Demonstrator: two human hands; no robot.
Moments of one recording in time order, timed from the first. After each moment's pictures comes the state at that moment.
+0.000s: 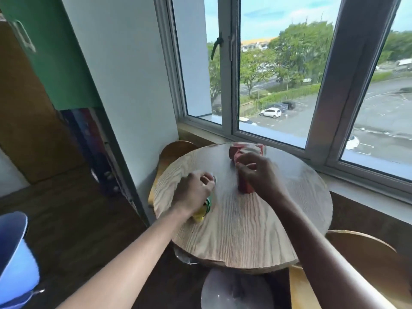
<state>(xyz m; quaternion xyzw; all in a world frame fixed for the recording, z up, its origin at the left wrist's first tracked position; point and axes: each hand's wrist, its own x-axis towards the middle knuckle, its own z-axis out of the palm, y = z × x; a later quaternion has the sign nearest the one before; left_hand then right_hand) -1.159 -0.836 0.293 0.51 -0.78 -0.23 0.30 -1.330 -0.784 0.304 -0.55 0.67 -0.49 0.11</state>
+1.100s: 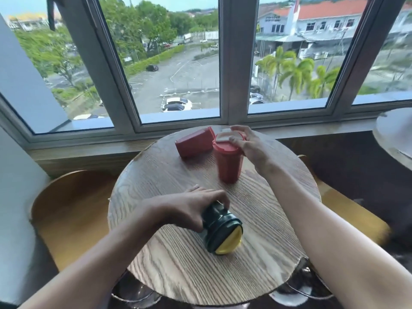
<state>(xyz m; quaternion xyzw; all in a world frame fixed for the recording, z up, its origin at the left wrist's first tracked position) -1.166 -1.052 0.272 -0.18 -0.94 -0.20 -0.22 -1.343 -0.905 0.251 -0.17 0.75 -0.63 0.09</state>
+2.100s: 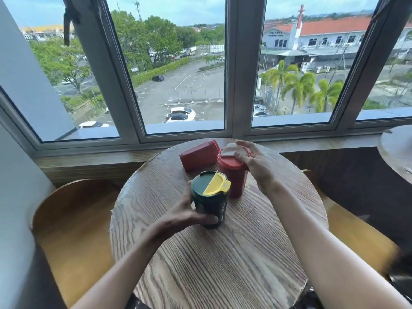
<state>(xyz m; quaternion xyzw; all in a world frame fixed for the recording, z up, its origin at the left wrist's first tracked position) -1.181 -1.085 0.209 0.00 -0.77 -0.64 -0.02 -1.347 -0.908 0.239 -0.17 0.71 -0.68 0.08</state>
